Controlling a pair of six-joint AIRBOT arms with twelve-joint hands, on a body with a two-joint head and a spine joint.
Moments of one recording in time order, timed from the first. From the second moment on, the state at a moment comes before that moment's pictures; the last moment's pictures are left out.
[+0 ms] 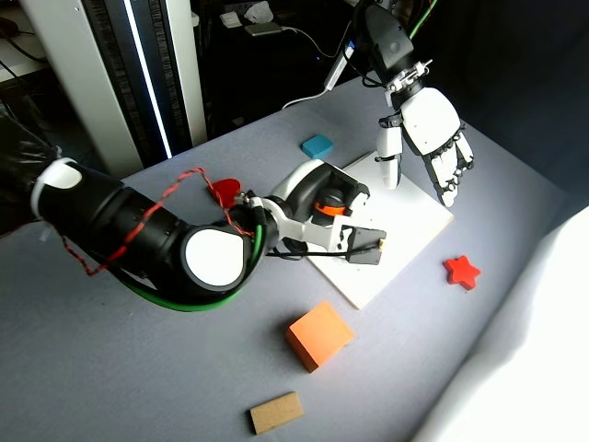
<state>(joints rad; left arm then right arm) 0.64 -0.82 0.76 -1.45 -0.94 2.09 -0.31 -1.59 1.73 -1.57 1.14 -1.46</state>
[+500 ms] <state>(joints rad) 0.64 -0.82 0.76 -1.43 -0.93 2.10 -0.40 -1.33 1.32 -0.75 0.80 -1.32</state>
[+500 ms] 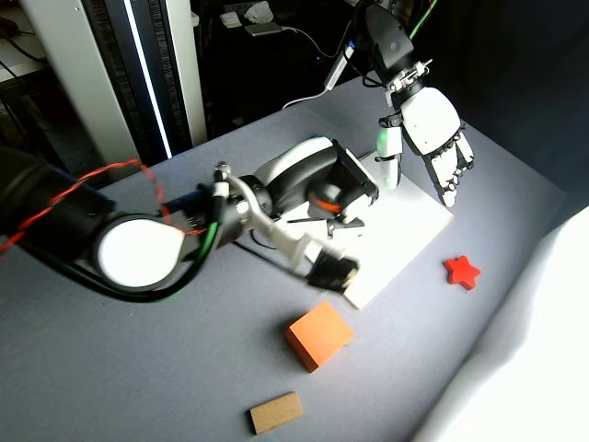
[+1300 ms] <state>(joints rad) 0.55 -0.88 0.63 -1.40 -0.88 2.15 -0.53 -1.18 1.04 0.04 0.36 -1.39</state>
